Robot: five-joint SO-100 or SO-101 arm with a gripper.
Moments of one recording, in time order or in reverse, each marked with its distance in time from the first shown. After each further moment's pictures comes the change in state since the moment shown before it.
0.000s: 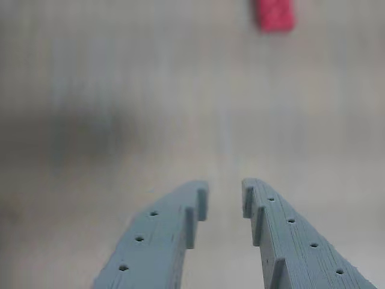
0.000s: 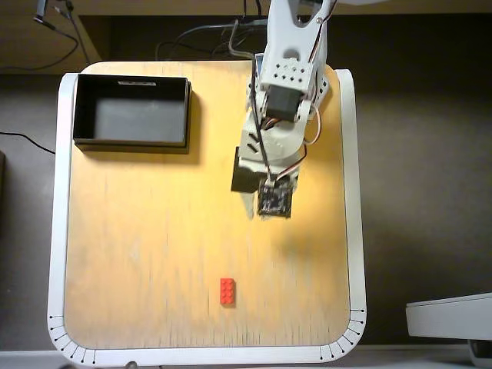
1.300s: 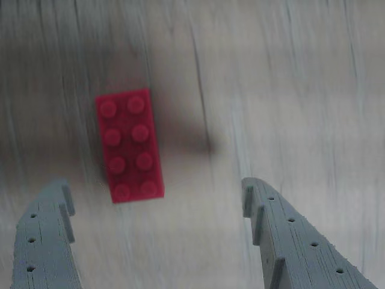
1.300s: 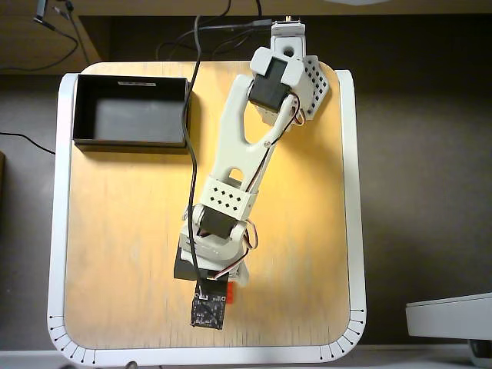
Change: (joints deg) arm 6.4 -65.3 -42.6 -9.7 5.0
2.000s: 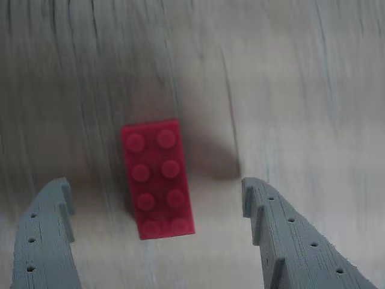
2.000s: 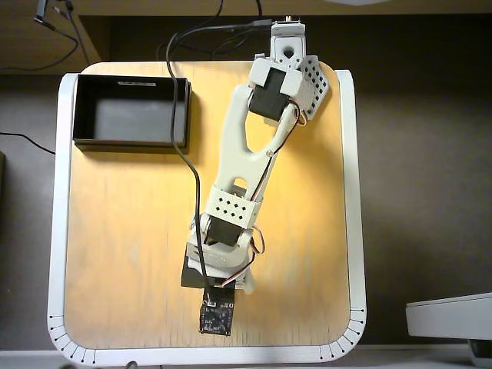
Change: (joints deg) arm -2.5 -3.1 -0.3 -3.0 -1.7
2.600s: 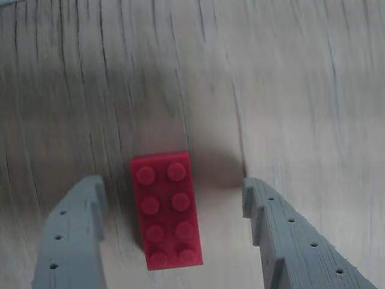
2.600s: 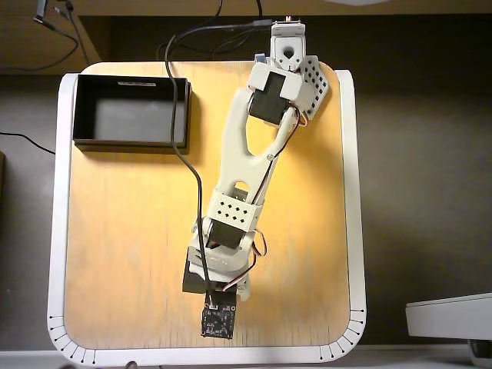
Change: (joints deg) arm -0.4 -1.7 -0.1 -4.1 -0.1
